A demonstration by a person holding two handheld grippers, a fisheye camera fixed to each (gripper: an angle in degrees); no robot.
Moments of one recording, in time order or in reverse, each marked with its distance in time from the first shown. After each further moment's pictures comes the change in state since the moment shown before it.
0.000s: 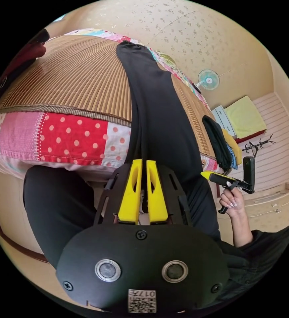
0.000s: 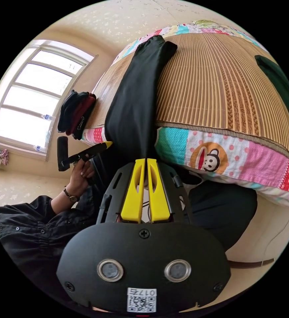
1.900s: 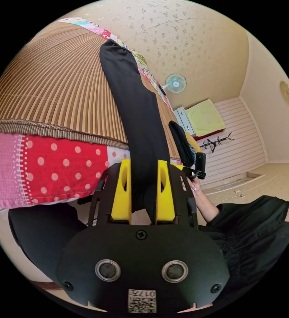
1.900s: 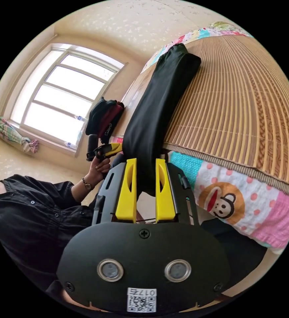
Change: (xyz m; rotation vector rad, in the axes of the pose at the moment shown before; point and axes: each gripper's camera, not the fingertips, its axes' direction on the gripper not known) left arm -0.157 -0.056 0.015 -0.016 0.392 0.015; right arm 0.095 0.015 0.033 0.085 -0.325 -0.128
